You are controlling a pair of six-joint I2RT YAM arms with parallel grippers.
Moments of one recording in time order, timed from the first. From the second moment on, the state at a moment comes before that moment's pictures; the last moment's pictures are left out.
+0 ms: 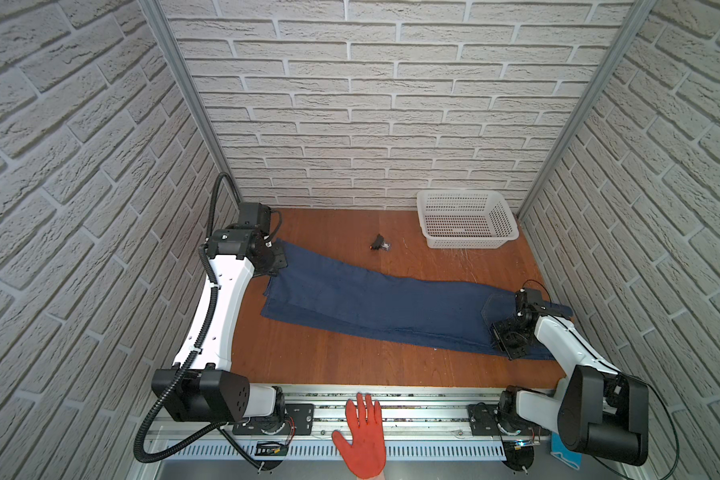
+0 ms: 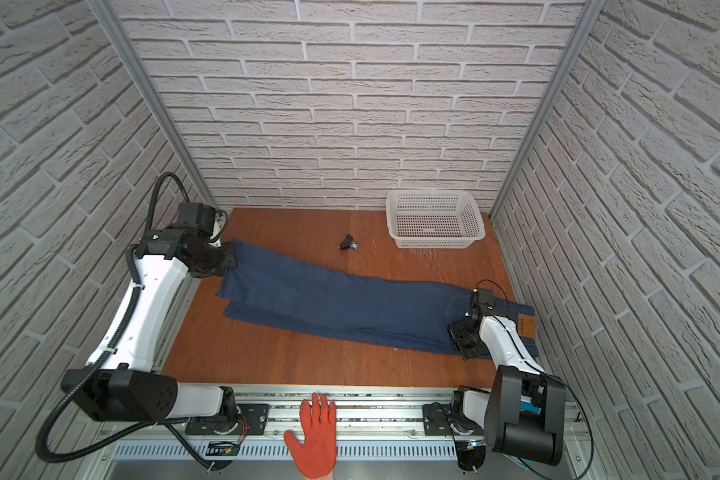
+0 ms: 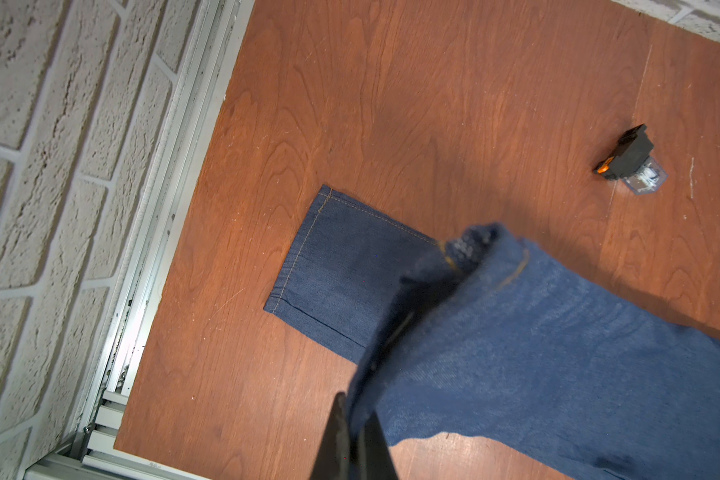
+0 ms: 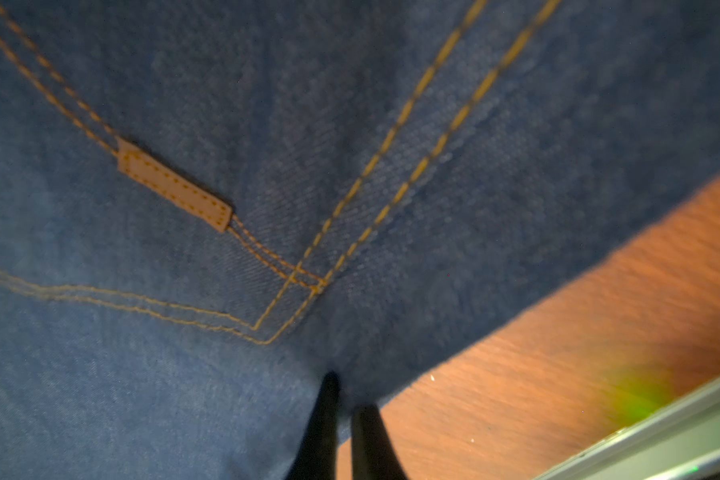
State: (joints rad) left arm -0.03 1.38 1.55 -1.24 -0.10 -0.30; right arm -0.28 1.21 0.60 -0.87 -0.15 1.10
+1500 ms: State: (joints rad) left arm 0.07 1.47 1.62 -1.09 -0.01 -0.23; right arm -0.26 1.00 0.73 -1.01 -0.10 1.04
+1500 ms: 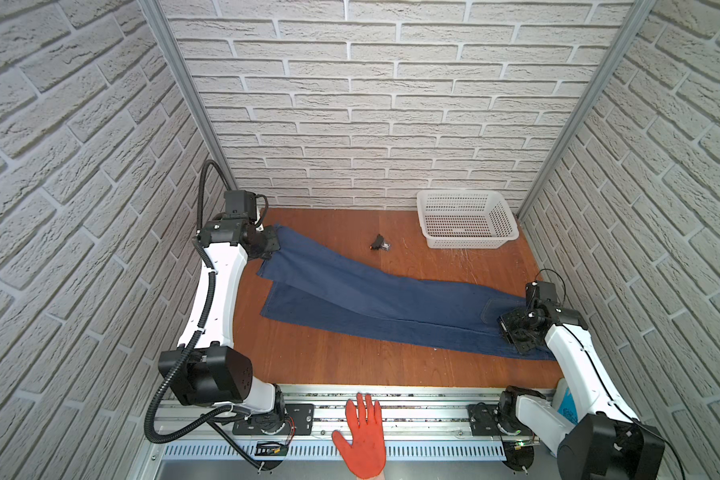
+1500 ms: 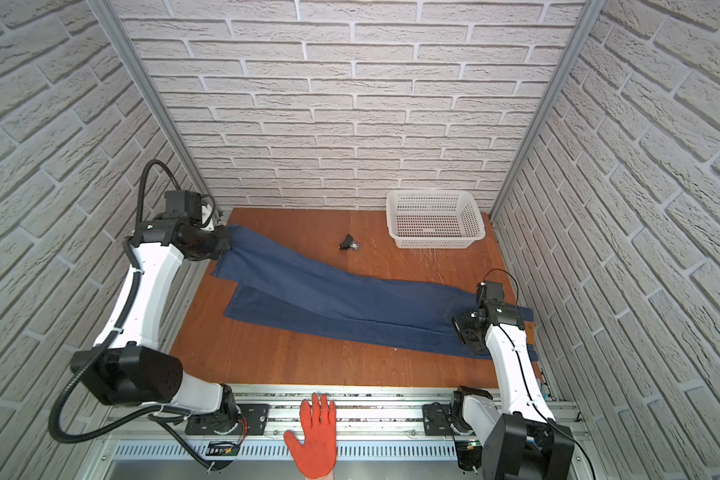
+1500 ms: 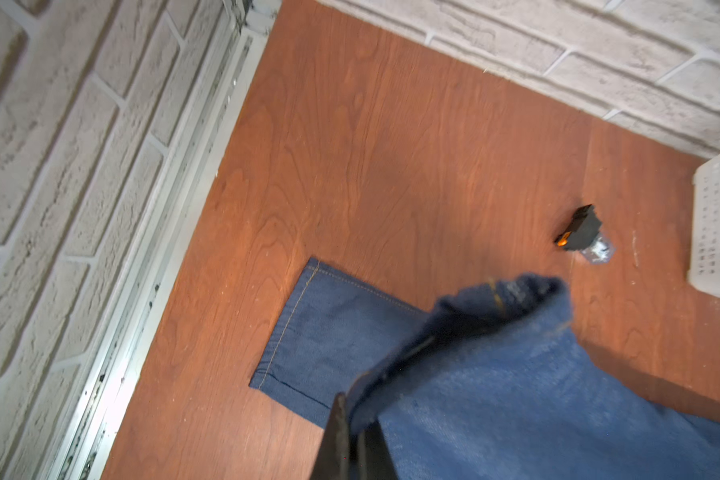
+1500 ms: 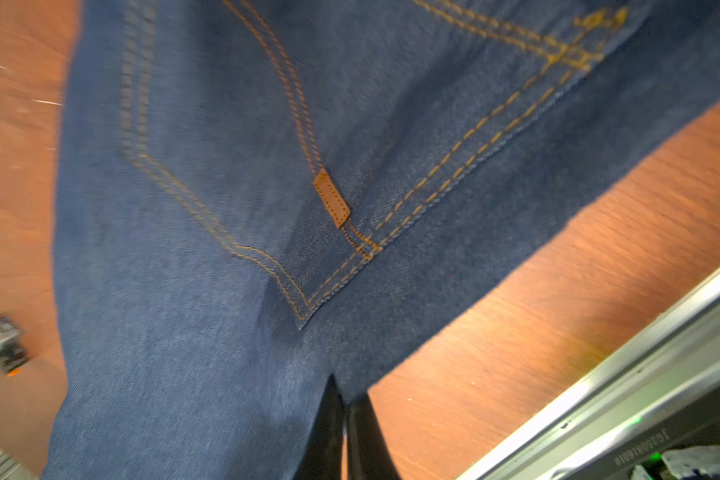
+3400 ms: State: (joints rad) left arm 0.12 1.84 1.56 -1.13 -0.21 -0.22; right arm -0.13 1.24 0.58 -0.86 0.00 1.04
